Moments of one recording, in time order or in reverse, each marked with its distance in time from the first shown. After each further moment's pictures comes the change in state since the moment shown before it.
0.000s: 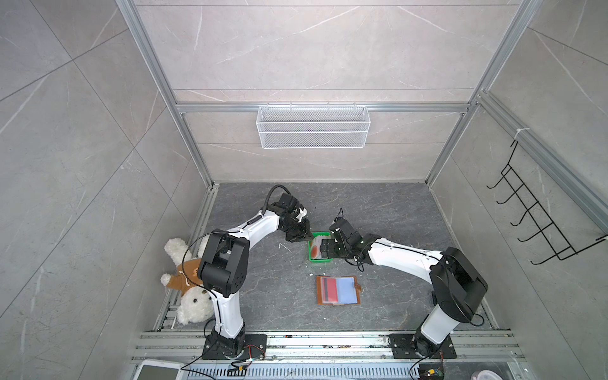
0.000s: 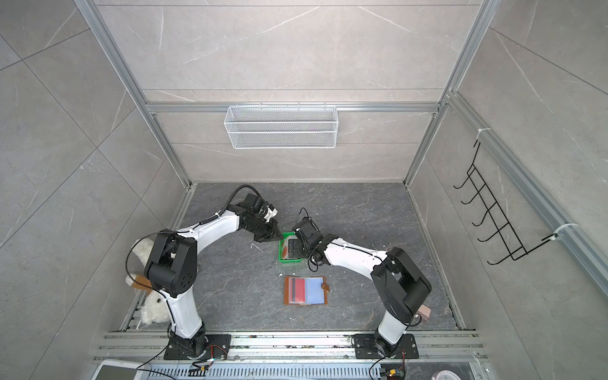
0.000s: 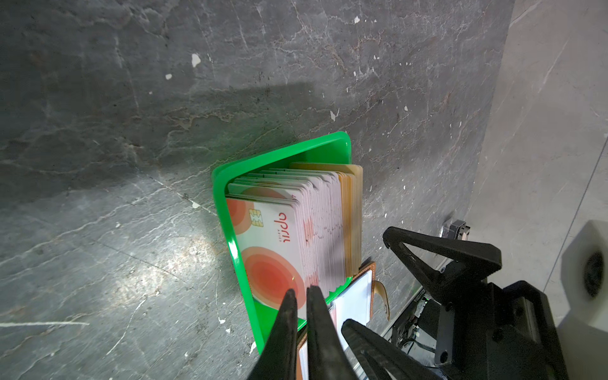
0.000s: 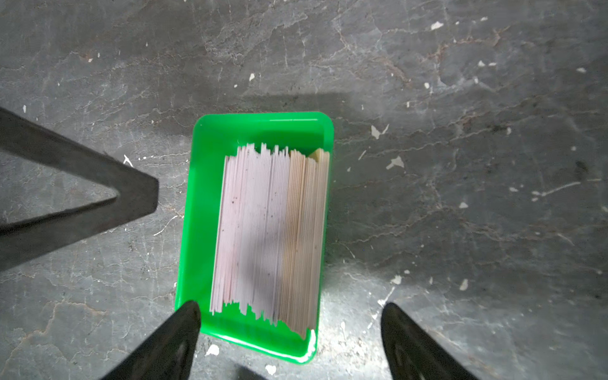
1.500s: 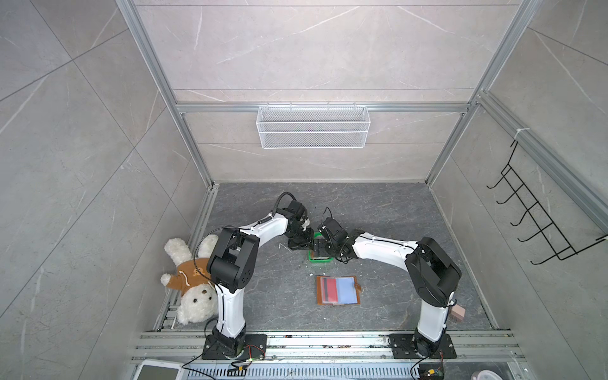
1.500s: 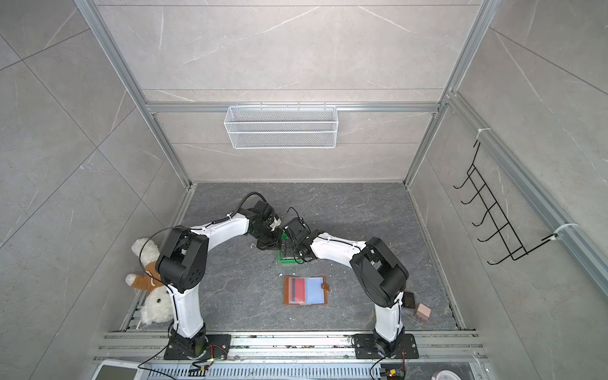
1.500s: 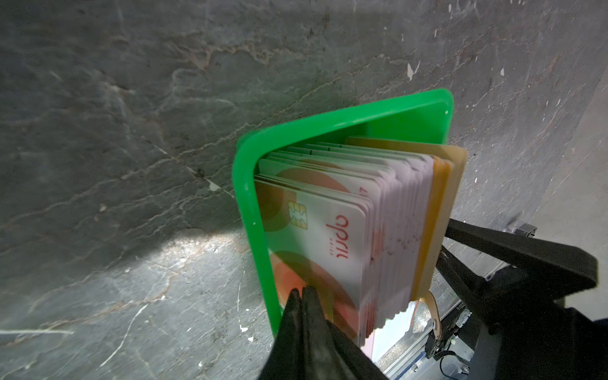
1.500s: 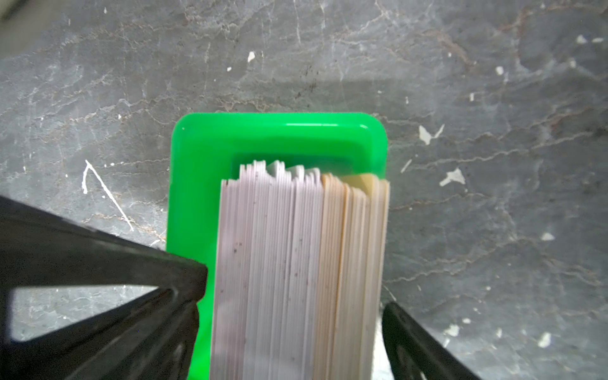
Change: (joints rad) left arm -0.057 0.079 0.004 -0.061 -0.103 0.000; right arm 0.023 0.183 0.159 -0.060 0.017 0.023
